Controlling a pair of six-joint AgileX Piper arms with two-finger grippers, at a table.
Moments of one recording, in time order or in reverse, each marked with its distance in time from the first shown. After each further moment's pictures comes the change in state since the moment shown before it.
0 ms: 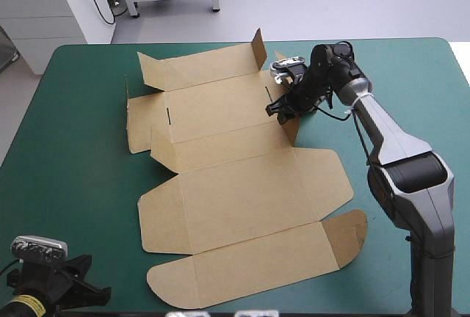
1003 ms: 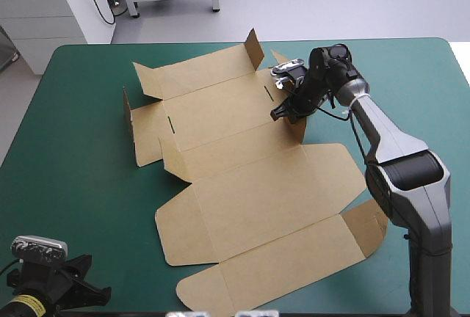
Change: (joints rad) left arm 0.000 0.000 0.000 0.000 0.000 0.000; right arm 0.000 0.025 -0.003 -0.070 -0.012 -0.074
